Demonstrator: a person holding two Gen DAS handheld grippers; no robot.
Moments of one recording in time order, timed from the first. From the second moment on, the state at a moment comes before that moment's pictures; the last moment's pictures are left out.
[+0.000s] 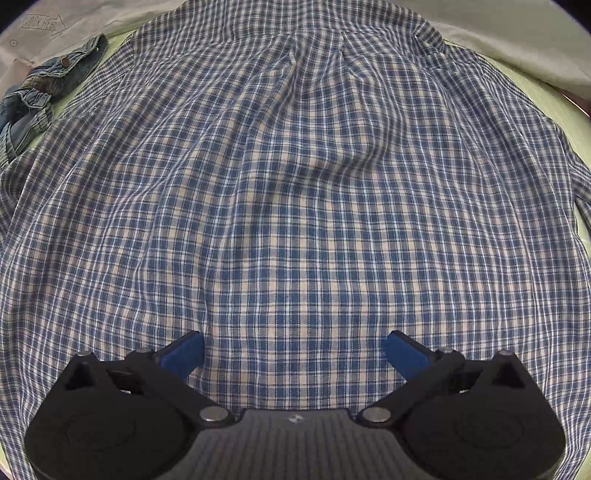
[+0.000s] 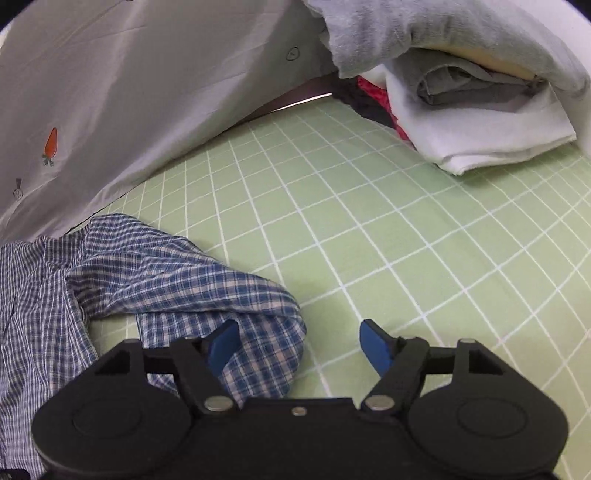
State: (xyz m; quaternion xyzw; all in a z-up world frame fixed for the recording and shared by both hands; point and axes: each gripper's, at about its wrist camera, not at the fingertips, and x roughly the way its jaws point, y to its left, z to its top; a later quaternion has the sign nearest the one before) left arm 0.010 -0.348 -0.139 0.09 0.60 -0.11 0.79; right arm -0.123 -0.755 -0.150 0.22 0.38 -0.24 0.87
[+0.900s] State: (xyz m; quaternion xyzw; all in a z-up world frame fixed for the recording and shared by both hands) left arm 0.002 -0.350 -0.130 0.09 0.58 -0.11 0.80; right arm -0.110 -0.665 -0.122 -0.01 0.41 -0.18 0.90
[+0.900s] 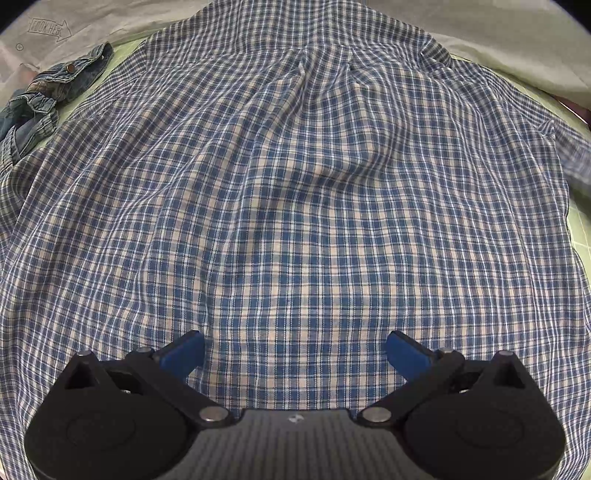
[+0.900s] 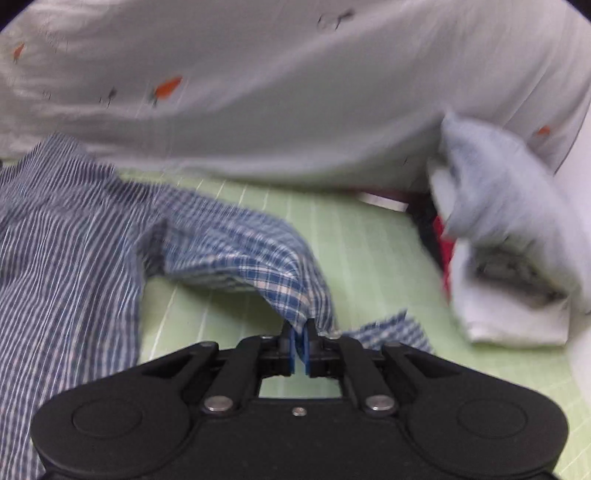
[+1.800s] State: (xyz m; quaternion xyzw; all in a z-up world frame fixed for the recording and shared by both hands) left arm 0.004 -0.343 -0.124 0.09 0.58 -0.12 0.80; right arm -0.119 -0.769 -0.124 0.27 0.30 -0.36 0.84
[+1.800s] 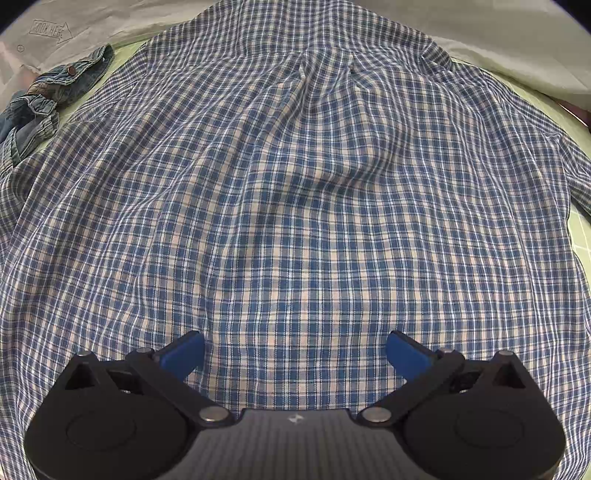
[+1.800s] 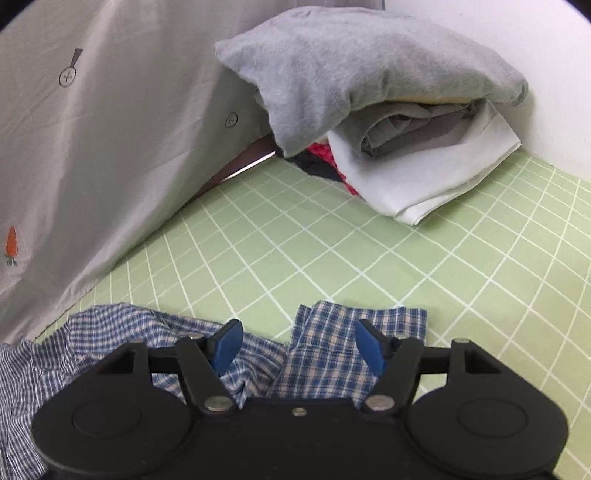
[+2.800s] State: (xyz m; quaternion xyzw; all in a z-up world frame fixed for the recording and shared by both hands) left arm -0.007 -0.352 -0.140 0.08 0.56 -0.11 0.81; right arm -0.226 -0.734 -0.141 0.28 0.34 -0.42 0.79
